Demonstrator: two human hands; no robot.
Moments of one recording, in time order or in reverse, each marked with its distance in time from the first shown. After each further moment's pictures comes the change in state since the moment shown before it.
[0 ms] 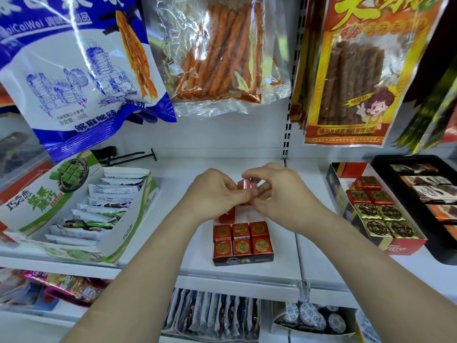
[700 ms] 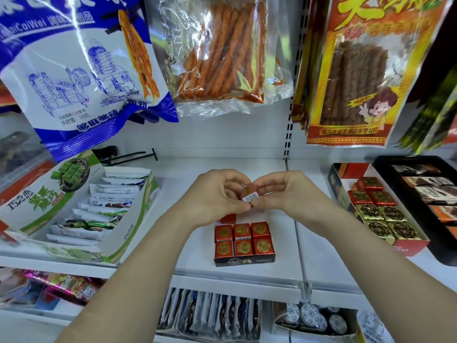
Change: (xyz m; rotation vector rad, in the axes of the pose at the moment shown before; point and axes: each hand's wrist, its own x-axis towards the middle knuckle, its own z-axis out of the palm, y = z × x) left_hand -0.007 -0.003 -0.009 -0.112 -0.112 0.151; right_hand -0.002 0.008 -0.012 0.505 -0.122 0.321
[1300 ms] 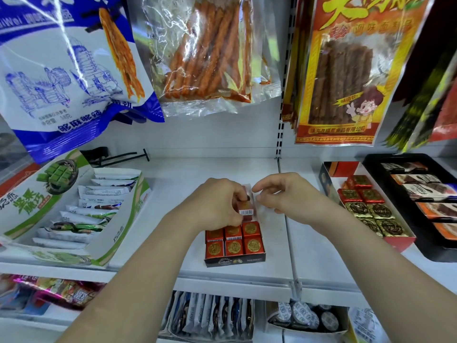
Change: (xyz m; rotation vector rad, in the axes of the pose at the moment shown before) left_hand 0.010 0.006 0.018 0.428 -0.136 -0.058; right_hand -0.002 0.007 -0.013 -0.205 0.044 0.084
